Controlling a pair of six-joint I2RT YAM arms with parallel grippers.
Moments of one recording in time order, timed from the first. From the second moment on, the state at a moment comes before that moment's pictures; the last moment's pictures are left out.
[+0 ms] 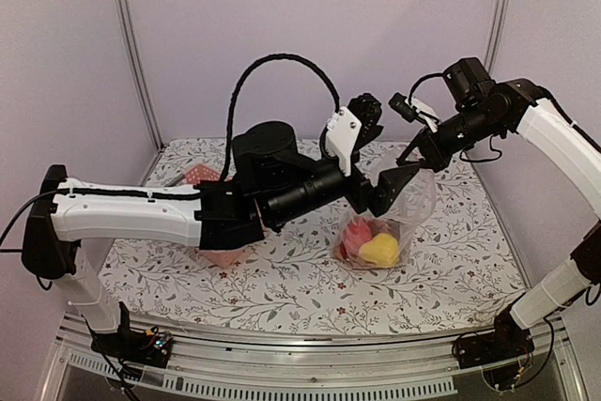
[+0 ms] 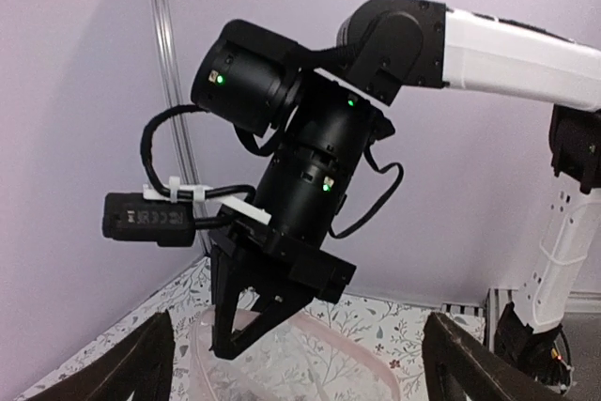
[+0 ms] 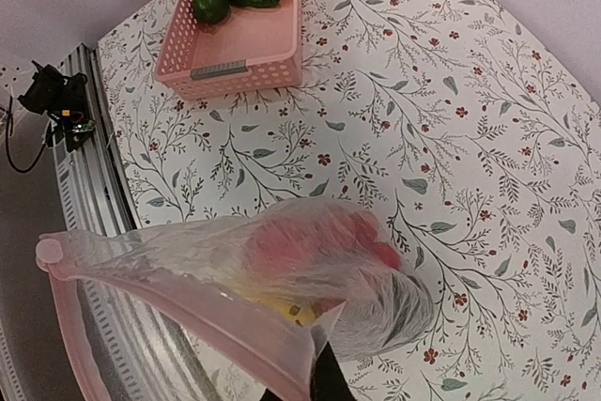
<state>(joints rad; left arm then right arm) -1.28 1.70 1.38 0.42 -0.18 0.12 0.48 1.46 1.62 -1.09 -0.49 -0.32</state>
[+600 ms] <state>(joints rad) -1.12 1.24 1.07 -0.01 -0.61 -0.15 0.35 1.49 1.74 -1.05 -0.37 -0.27</state>
